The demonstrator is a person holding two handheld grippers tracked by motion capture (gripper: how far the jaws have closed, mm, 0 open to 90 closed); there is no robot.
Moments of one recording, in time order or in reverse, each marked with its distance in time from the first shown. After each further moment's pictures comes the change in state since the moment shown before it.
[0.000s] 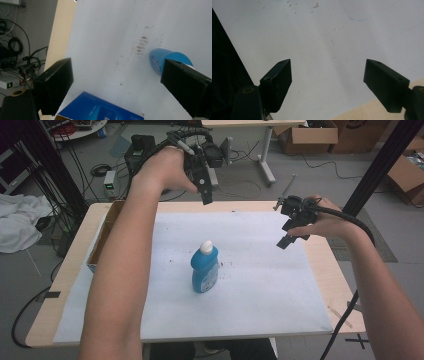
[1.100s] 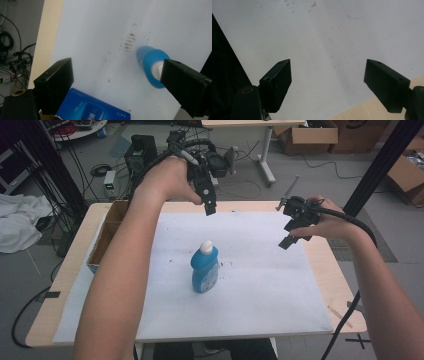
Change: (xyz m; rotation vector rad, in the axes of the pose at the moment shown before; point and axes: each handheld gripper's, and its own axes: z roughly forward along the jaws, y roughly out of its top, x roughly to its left) left arm -0.031 -0.003 -0.001 0.025 -0.036 -0.041; right arm -0.001 -0.006 0.001 -0.009 -0.008 0.014
